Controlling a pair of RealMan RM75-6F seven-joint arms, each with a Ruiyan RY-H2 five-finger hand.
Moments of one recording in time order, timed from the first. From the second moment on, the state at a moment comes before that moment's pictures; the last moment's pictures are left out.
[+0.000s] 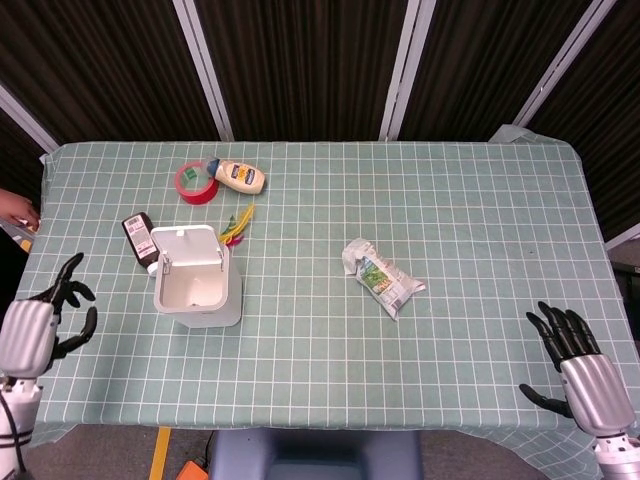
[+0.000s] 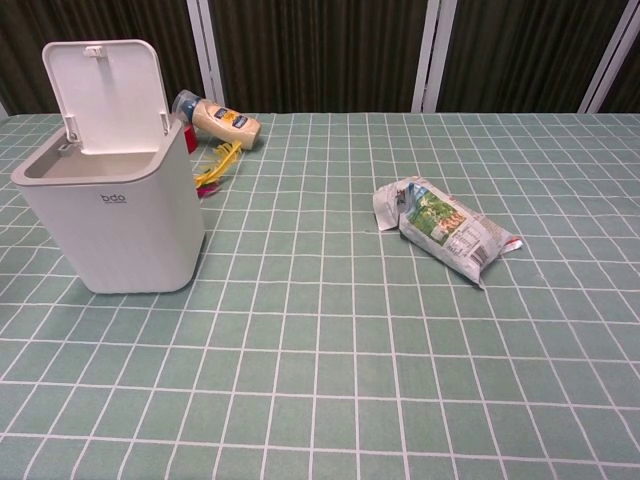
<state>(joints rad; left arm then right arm) -0.20 -1.13 -0.19 -1.72 1.53 1.47 -0.06 0.00 -1.07 -0.05 -1.64 -1.73 1.60 0.04</state>
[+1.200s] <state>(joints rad) -0.59 -0.98 -0.29 -2.04 0.93 1.02 0.24 0.01 -1.10 -0.03 -1.65 -1.70 1.57 -0.03</state>
